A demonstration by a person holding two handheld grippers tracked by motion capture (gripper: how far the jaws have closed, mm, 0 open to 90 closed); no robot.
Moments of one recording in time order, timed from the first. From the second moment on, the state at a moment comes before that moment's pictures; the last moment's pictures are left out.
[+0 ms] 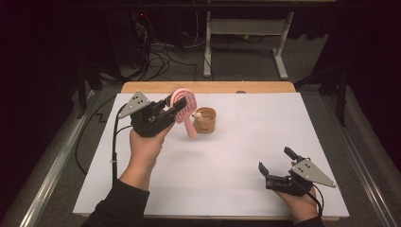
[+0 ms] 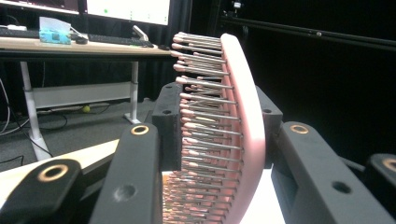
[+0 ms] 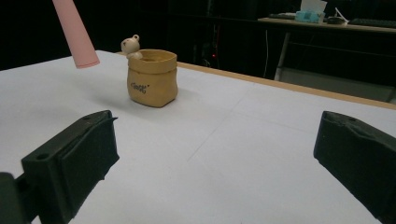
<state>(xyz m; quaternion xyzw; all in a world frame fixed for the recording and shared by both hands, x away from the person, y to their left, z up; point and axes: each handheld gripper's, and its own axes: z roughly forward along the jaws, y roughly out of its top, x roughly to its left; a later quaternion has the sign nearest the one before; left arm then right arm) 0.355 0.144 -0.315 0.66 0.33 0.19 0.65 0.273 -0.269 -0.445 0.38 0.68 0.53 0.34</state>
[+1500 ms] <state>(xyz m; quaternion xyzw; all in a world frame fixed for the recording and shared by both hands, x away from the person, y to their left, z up) 0.413 0.094 -0.293 0.65 0.34 0.19 0.66 0.272 -0.275 -0.442 0.38 0.66 0.55 0.34</state>
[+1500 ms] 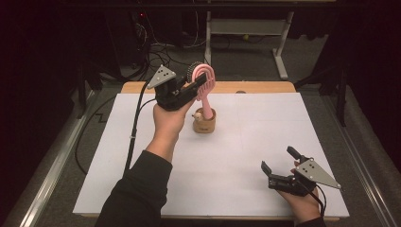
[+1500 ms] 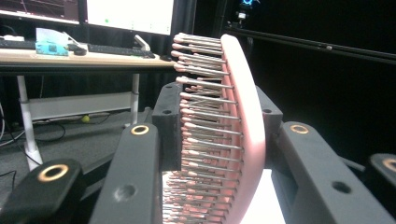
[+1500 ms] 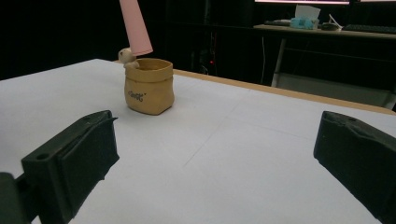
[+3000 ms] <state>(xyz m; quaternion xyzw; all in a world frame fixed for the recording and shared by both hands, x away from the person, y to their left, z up) 0.435 0.080 -0.325 0.65 0.36 0.21 0.64 0.271 -0.275 -0.442 0.38 0.66 0.55 0.34</state>
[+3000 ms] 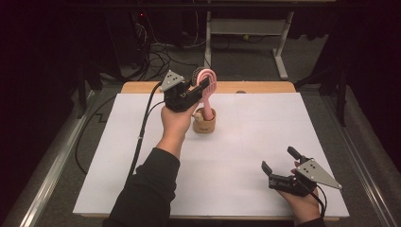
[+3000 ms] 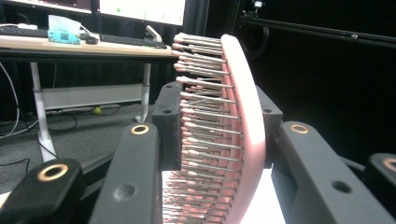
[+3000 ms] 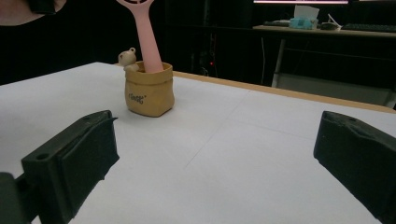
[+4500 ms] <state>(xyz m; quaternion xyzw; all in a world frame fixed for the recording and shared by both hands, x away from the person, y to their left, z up) 0.445 0.073 -0.358 0.66 0.37 0.19 0.63 0.269 -0.275 -0.442 0.38 0.66 0.55 0.34</state>
